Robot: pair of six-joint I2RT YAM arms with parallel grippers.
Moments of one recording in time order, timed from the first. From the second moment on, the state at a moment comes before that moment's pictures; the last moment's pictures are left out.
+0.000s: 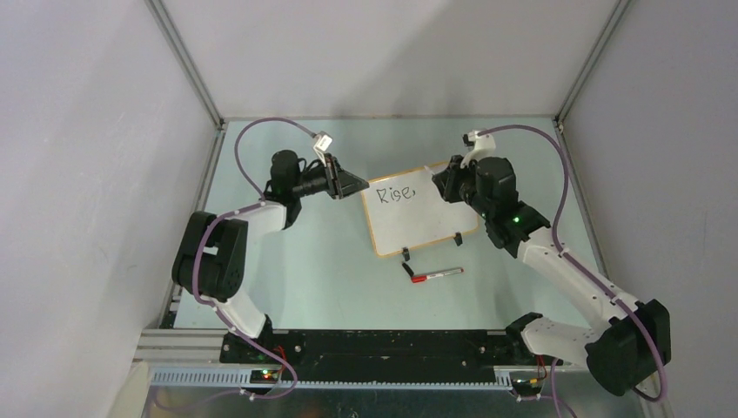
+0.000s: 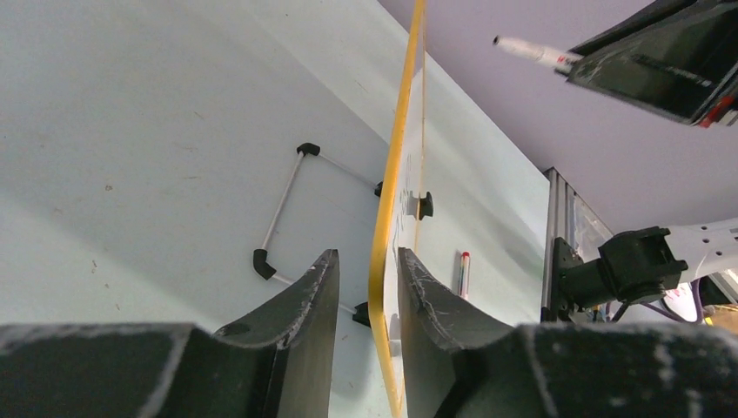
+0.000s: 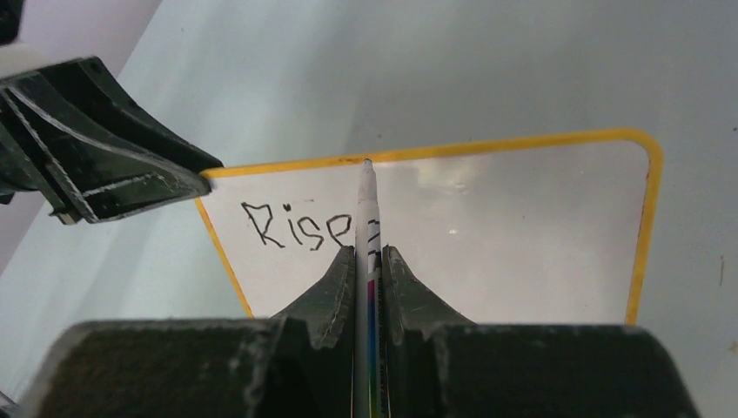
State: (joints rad) left arm -0.25 1.67 0.86 0.66 0.91 -0.49; right arm 0.51 1.14 0.94 -0.09 0.04 0.32
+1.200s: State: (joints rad) left arm -0.25 1.63 0.79 0.76 0.84 -0.59; right arm 0.56 1.04 0.68 0.15 0.14 0.29
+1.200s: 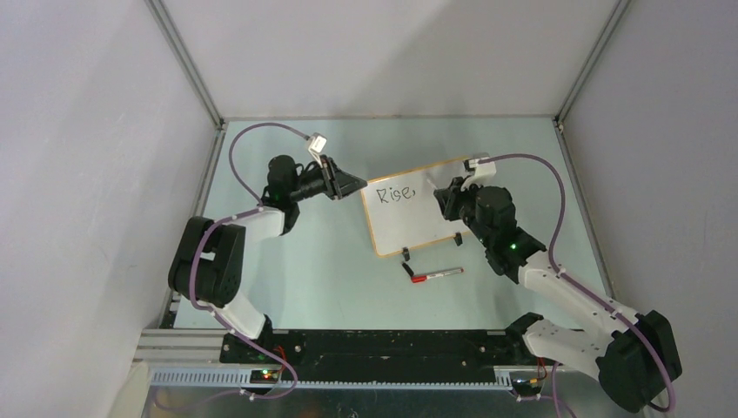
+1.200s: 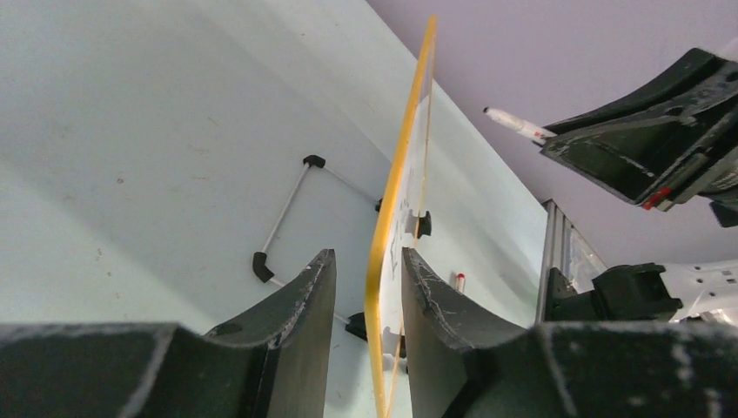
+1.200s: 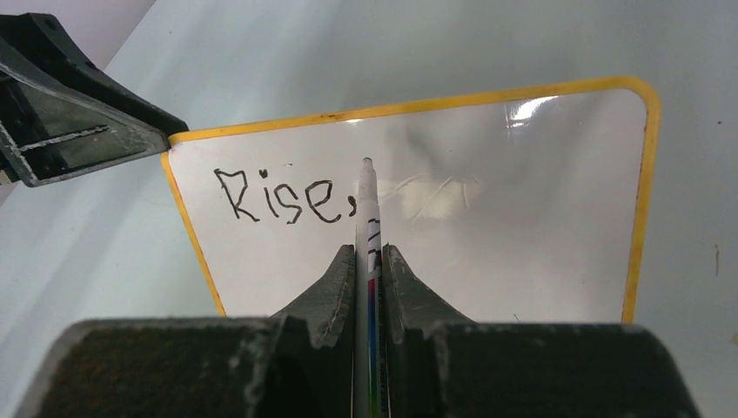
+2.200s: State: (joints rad) left arm -0.25 1.72 0.72 1.05 0.86 -0.77; right arm 0.55 1.02 0.67 0.16 0.08 0.28
